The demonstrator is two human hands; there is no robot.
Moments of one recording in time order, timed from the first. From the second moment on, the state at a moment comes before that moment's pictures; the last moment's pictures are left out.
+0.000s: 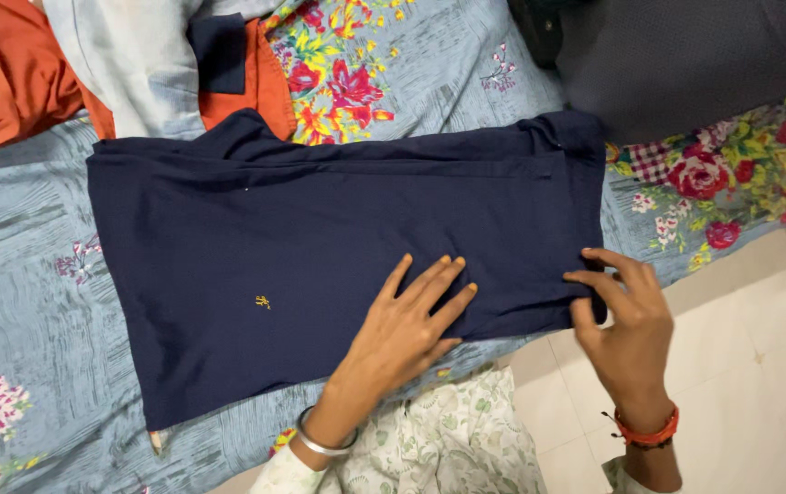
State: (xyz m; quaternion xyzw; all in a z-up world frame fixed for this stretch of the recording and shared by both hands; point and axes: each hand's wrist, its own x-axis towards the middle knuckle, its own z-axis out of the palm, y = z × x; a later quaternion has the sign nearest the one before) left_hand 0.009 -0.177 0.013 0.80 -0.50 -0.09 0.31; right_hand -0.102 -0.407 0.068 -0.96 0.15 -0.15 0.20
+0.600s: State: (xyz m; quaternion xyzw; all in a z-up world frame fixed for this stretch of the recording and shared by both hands) left_hand 0.026 -0.168 0.030 0.74 -0.45 -0.13 0.48; right_hand -0.112 -0.438 0.053 -0.91 0.20 -0.18 0.31
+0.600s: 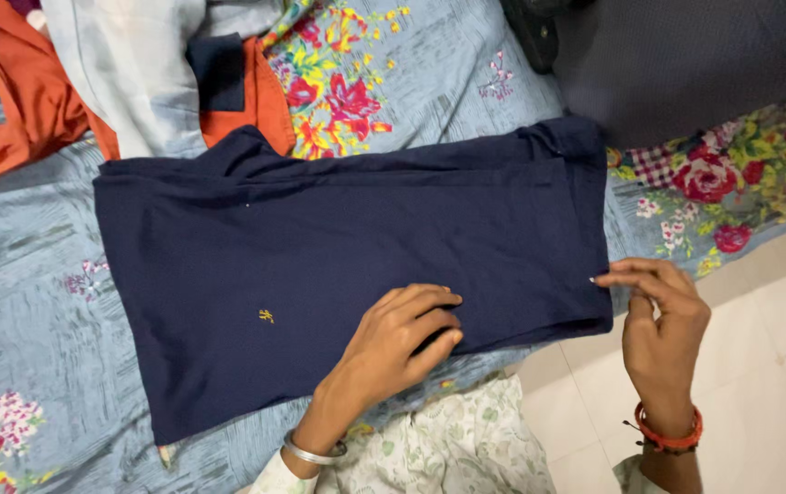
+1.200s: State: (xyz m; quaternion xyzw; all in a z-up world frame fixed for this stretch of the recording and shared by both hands) left_hand 0.144 -0.173 -0.014 0.87 -0.45 0.09 0.17; right_hand 0.025 -0.475 0.027 -0.98 0.01 -0.20 0.05
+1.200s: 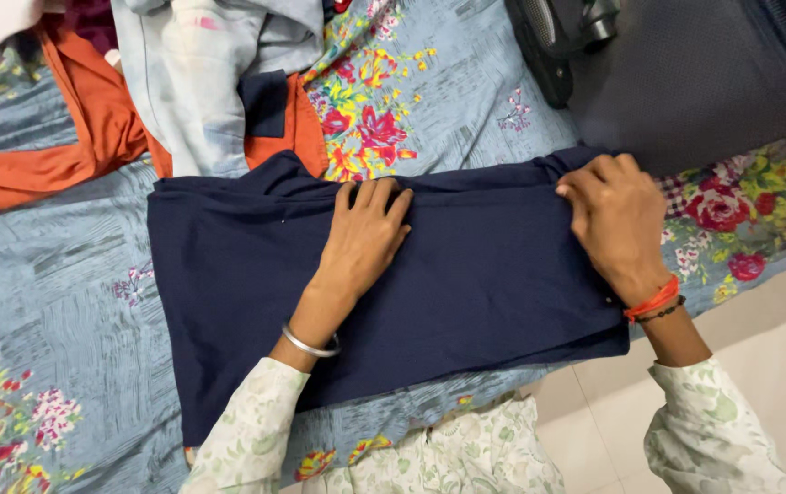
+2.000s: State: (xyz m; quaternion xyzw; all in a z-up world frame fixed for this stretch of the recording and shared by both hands) left_hand 0.072 -0.070 -0.016 0.95 -0.26 0.01 0.16; right_hand -0.066 -0.404 0.017 -0.97 0.20 -0.09 -0.04
